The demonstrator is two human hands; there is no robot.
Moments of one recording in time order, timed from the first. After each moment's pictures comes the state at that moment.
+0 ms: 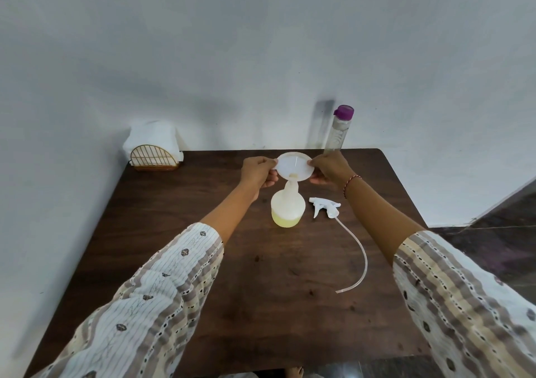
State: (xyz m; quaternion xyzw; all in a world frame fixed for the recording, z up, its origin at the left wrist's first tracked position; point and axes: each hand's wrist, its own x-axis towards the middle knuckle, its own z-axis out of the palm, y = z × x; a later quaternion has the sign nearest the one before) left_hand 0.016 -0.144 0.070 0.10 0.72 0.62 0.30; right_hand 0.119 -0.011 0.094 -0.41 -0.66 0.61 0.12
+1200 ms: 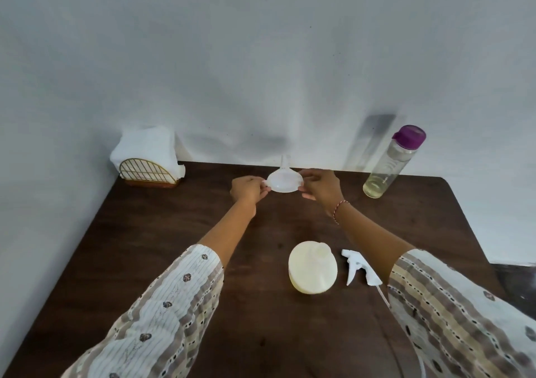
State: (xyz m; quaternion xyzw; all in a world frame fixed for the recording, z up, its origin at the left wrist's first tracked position) left_hand -0.128 -0.076 -0.025 -0.14 0.70 0.65 0.25; right_hand -0.038 0.060 -0.021 -0.37 -0.71 0.59 0.11
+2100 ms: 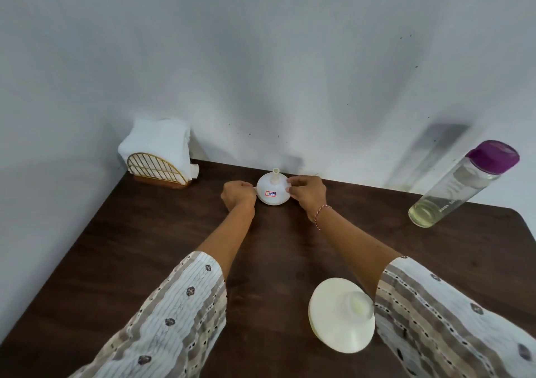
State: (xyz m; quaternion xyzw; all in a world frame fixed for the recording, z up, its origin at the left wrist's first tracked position) left_hand -0.202 -0.085 -0.092 -0.22 0.80 0.54 0.11; right_hand -0.144 0.039 -0.102 -0.35 -0.73 0.58 0.09
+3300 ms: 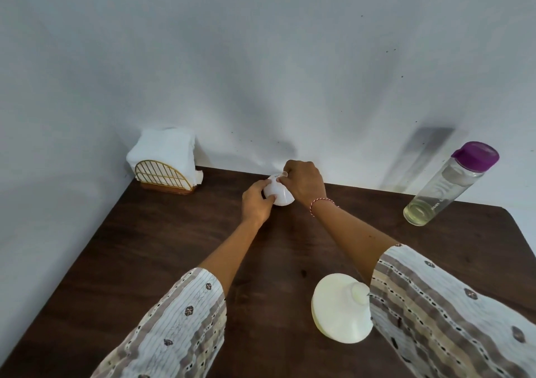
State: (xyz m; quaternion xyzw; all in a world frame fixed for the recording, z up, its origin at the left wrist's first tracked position) left_hand -0.173 -0.089 -0.083 0.10 0.85 0.49 0.14; right_hand -0.140 0.025 -0.038 -0.21 -0.93 0.29 0.08
